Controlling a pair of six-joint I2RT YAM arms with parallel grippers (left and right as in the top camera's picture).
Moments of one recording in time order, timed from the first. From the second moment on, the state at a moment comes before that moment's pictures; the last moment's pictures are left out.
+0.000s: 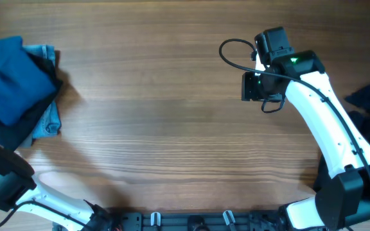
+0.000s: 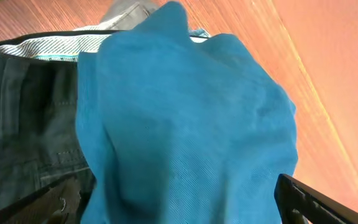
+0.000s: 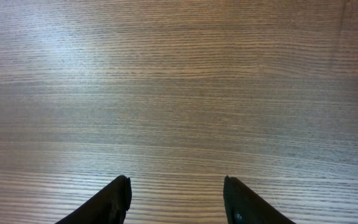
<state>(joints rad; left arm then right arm) 0.81 2.00 1.92 -0.93 0.31 -0.29 0.25 1.64 1.41 -1.10 -0.02 0.28</state>
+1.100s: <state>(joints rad) -0.07 1.90 1.93 -1.24 0.15 -0.34 0.10 1.64 1.41 -0.98 -0.14 0.25</state>
